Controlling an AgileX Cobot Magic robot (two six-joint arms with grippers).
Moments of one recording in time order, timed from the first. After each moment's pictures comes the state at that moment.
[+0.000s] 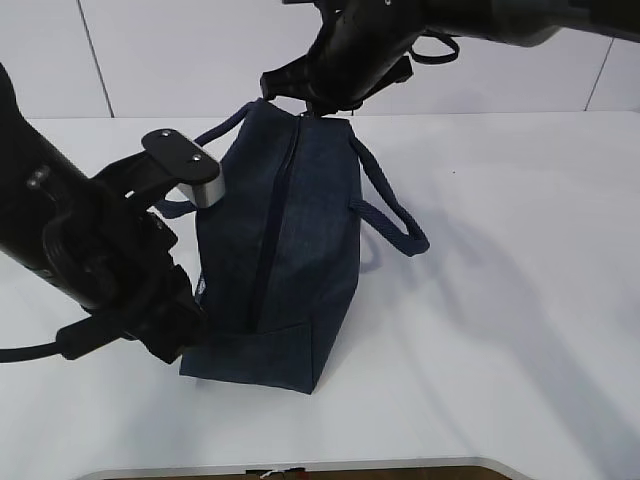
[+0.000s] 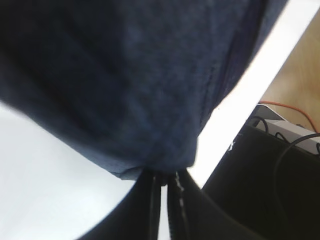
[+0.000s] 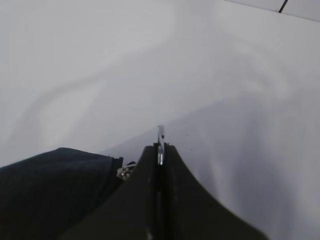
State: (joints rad) left arm -0.63 1.53 -0.96 -0.32 0.70 0.47; right arm 0.52 2.12 -1.92 -0.19 0.67 0.27
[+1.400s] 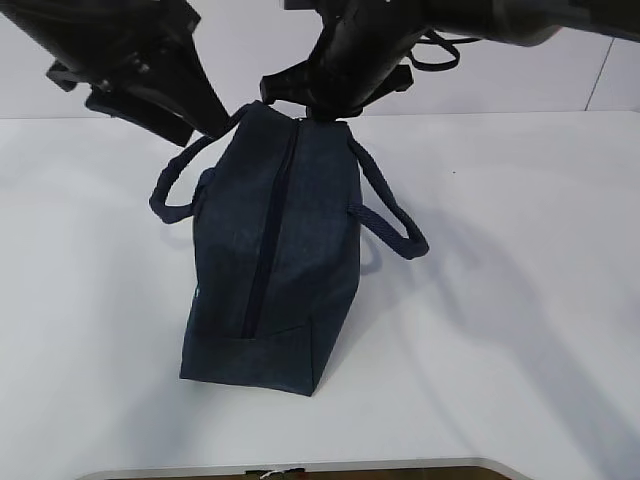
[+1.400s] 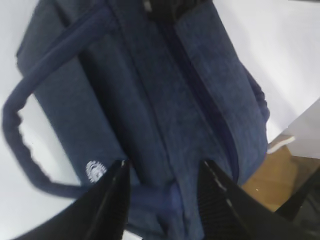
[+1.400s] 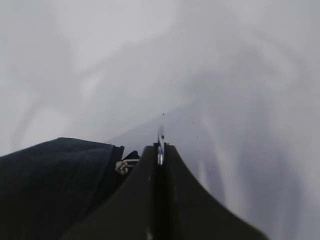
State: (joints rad) left arm -0.38 1.70 -1.57 -0.53 1.15 0.17; right arm 0.52 2.12 -1.92 -0.14 0.72 0.27
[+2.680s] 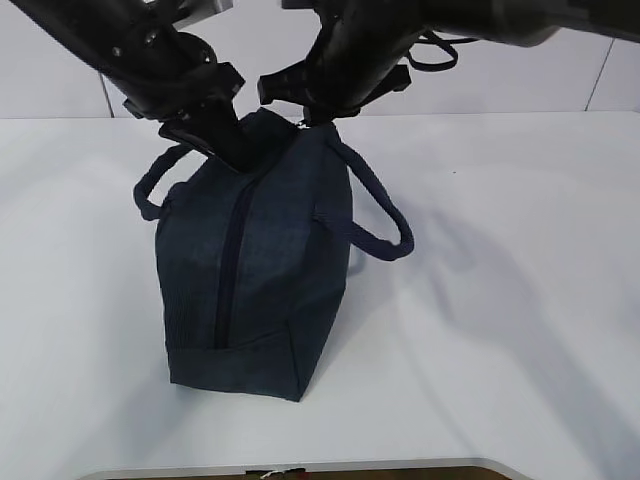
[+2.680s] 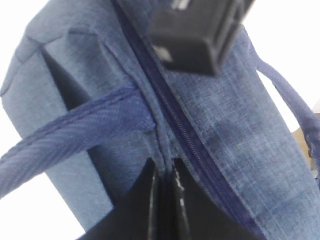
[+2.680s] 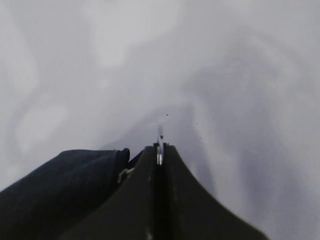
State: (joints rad) left arm -0.38 1.93 -1.70 -0.59 1.17 0.40; right arm 0.52 2.12 -1.92 -0.14 0.71 0.27
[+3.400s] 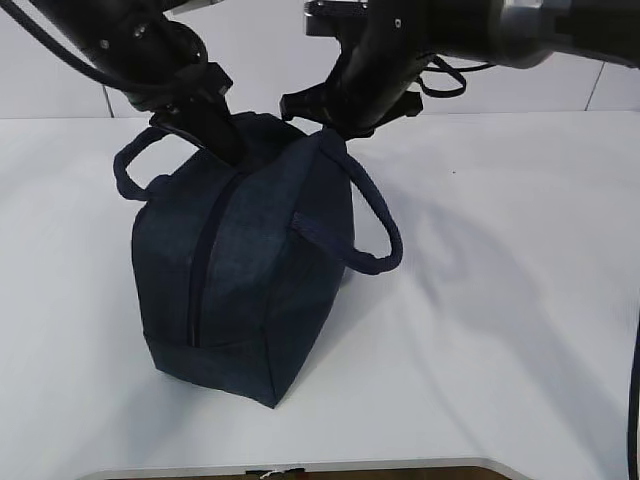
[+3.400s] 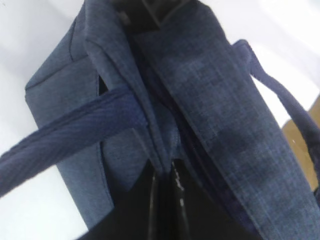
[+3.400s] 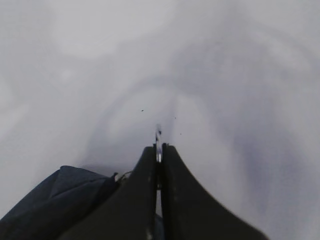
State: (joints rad) left arm -0.38 1.91 -1.71 -0.55 1.17 0.49; right arm 0.46 2.19 -1.92 -0.10 0.71 0.27
